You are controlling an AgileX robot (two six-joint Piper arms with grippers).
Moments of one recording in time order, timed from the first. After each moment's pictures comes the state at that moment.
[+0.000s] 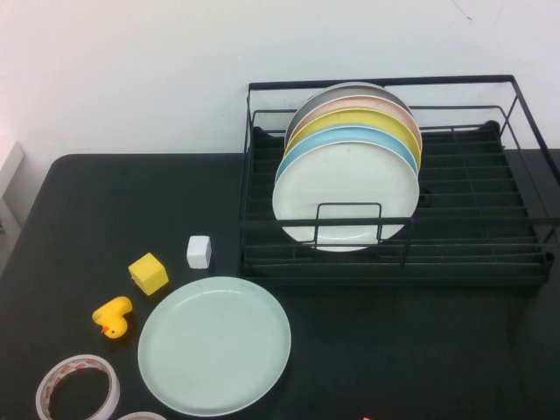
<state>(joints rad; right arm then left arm) -0.10 -0.01 0.02 0.07 0.40 -0.27 -0.12 -0.01 0.02 0.02 0.35 -0.27</state>
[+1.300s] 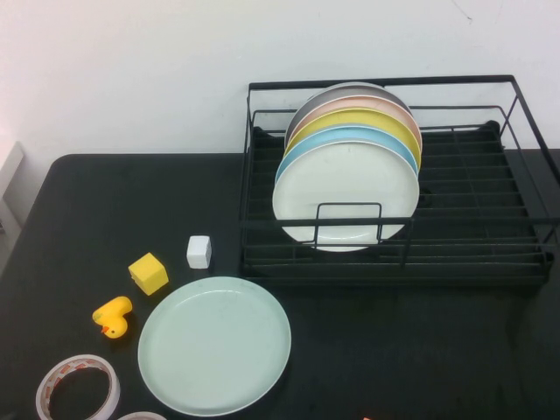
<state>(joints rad) -0.10 -0.01 0.03 0.97 0.42 -0.27 -0.12 -0.01 0.02 -0.08 0.32 -0.33</state>
